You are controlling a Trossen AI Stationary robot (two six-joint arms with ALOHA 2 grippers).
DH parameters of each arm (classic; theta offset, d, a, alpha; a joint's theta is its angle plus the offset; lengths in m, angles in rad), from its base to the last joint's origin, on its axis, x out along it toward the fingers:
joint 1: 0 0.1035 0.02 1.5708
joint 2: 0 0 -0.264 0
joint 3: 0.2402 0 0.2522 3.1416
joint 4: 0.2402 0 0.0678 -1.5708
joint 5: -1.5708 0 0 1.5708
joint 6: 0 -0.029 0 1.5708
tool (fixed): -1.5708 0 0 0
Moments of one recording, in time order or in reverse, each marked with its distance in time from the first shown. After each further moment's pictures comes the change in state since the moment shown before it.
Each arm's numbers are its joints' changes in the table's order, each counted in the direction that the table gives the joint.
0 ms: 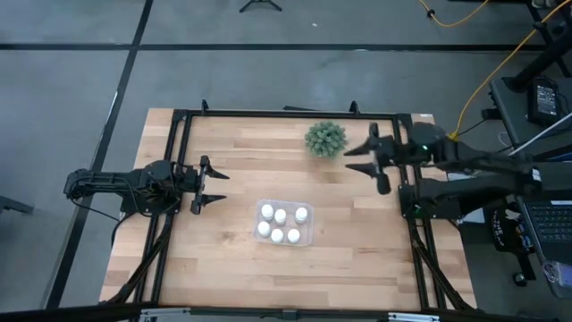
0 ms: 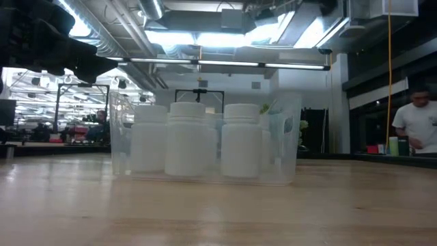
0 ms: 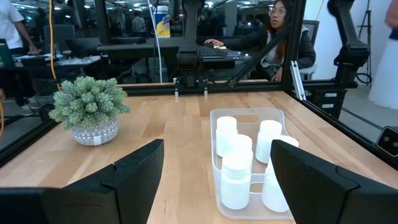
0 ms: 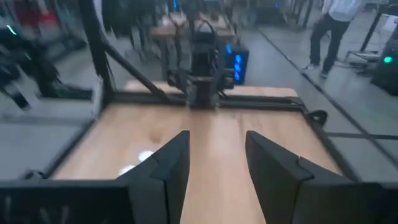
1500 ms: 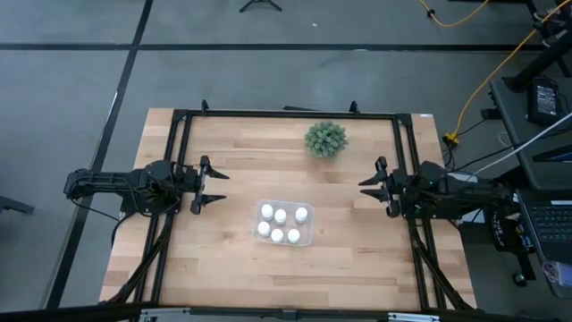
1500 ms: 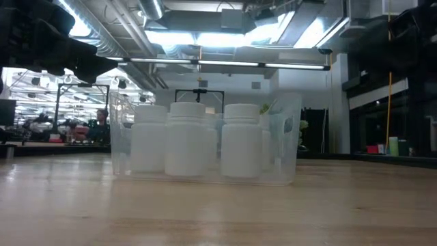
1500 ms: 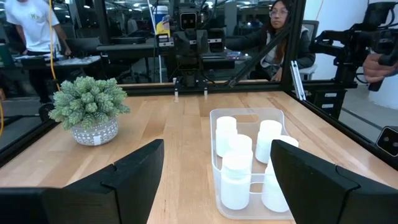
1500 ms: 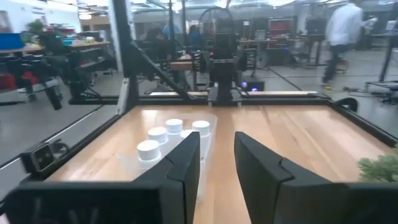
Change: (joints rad) left arm 0.000 0.000 0.000 0.000 0.001 0.000; right arm 0.042 0.780 -0.842 -0.285 -0.026 -0.120
